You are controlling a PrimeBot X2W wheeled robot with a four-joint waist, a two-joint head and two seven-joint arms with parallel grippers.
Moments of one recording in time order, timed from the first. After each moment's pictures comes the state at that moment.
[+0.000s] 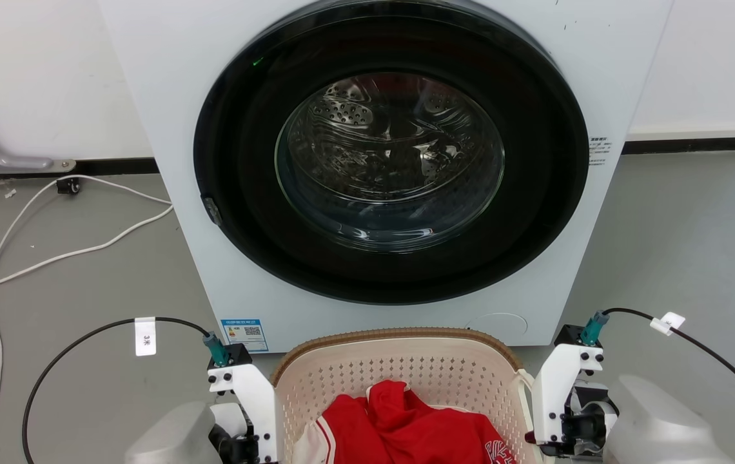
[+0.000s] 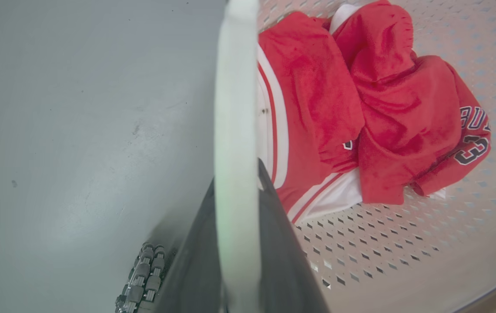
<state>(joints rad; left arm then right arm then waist) -0.65 0.16 -0.96 1.25 -1.22 -0.12 0.50 -0.67 -0.10 0.74 1.29 1.00 0.12 0.60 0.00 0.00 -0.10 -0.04</state>
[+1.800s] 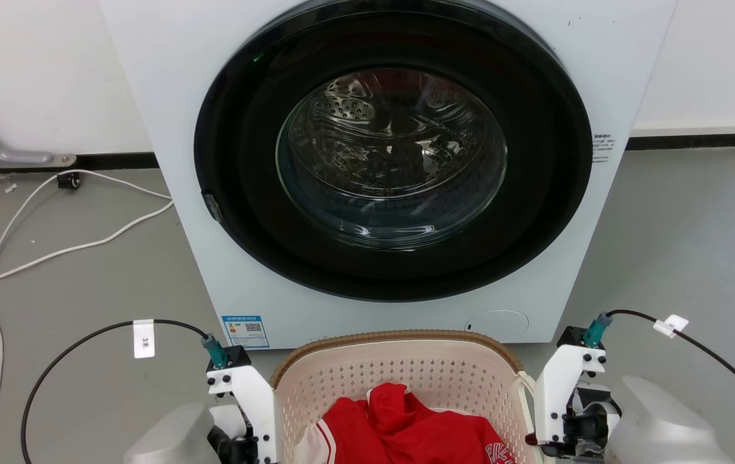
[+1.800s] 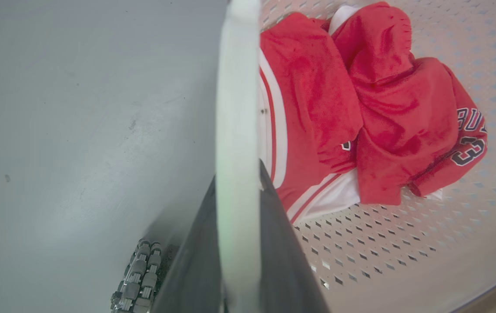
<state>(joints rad) -0.65 0.16 -1.00 1.24 -1.27 -0.12 0.50 -0.67 -0.10 0.71 1.29 0.99 0.12 0.61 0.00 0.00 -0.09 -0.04</state>
